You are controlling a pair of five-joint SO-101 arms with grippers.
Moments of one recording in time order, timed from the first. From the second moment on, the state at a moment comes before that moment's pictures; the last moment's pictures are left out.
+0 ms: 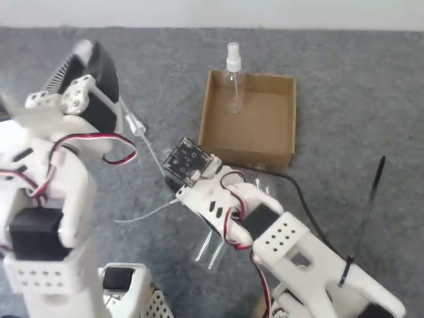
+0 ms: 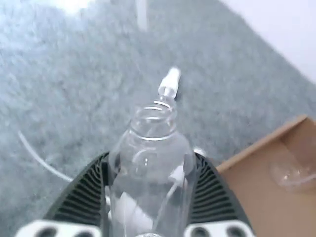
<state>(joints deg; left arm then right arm) -4.4 -49.0 11.6 58.4 27.3 -47.6 -39.3 60.1 16.9 12.9</state>
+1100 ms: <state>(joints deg) 2.5 -49.1 23.4 51.0 29.5 -48.0 -42.6 62.9 14.5 12.9</state>
